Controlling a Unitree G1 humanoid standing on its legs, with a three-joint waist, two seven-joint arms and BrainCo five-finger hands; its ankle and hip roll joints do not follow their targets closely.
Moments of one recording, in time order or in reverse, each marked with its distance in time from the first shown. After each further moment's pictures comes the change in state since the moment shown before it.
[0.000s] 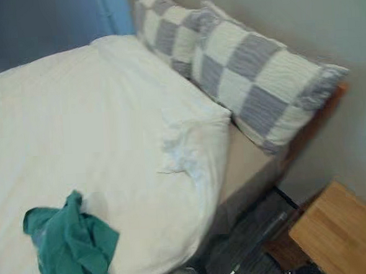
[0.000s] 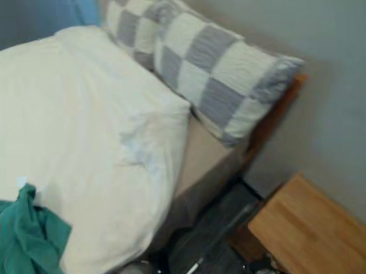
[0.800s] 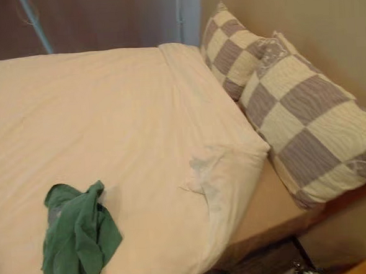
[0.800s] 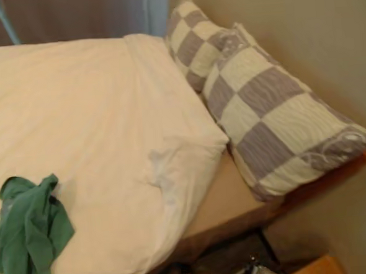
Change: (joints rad) left arm -0.030 0.005 -0.013 -0.013 -0.077 0.133 0.020; right arm -0.005 0.035 -0.297 0.036 0.560 -0.087 -0.181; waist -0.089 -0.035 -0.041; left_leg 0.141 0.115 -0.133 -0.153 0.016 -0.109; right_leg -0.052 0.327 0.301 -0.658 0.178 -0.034
